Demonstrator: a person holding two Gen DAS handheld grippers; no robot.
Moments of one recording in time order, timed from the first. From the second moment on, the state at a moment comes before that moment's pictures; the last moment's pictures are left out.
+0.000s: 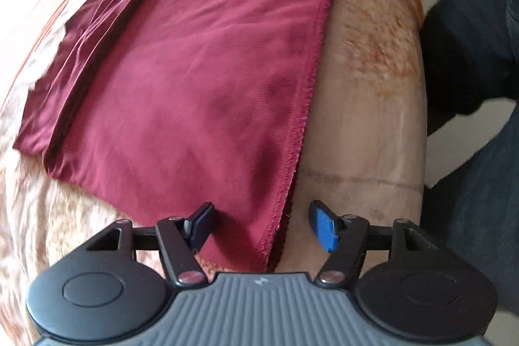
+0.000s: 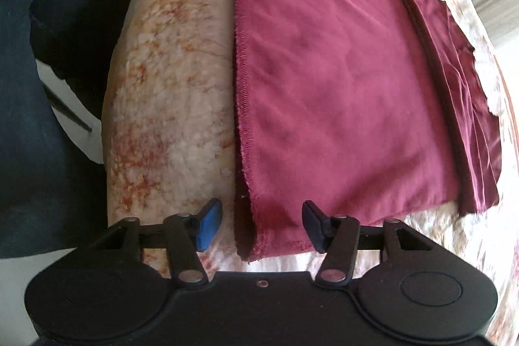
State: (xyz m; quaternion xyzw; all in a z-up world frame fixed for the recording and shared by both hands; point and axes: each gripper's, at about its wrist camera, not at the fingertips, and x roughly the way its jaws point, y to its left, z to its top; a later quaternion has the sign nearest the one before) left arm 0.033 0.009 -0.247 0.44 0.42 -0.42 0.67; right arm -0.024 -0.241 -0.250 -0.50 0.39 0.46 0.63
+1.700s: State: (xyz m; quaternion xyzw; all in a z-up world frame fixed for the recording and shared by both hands) left arm 0.369 0.066 -0.151 0.19 0.47 -0.40 0.76; right arm 0.339 -0.329 -0.146 -0.15 0.51 0.44 0.72
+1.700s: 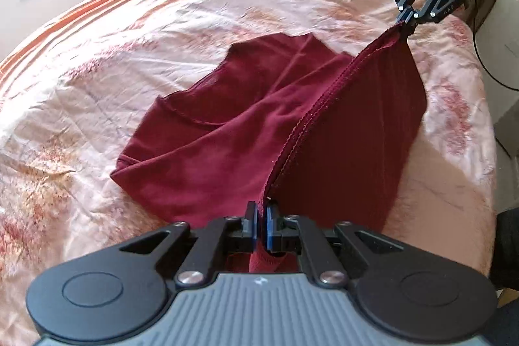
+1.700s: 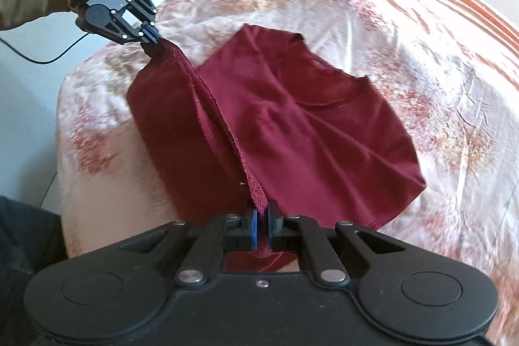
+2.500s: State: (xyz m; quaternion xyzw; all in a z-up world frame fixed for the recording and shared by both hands) left arm 0.531 0.070 -0.218 0.19 0.48 -0.35 0.78; right arm 0.528 -0.323 -0.240 -0.14 0.55 0.41 0.71
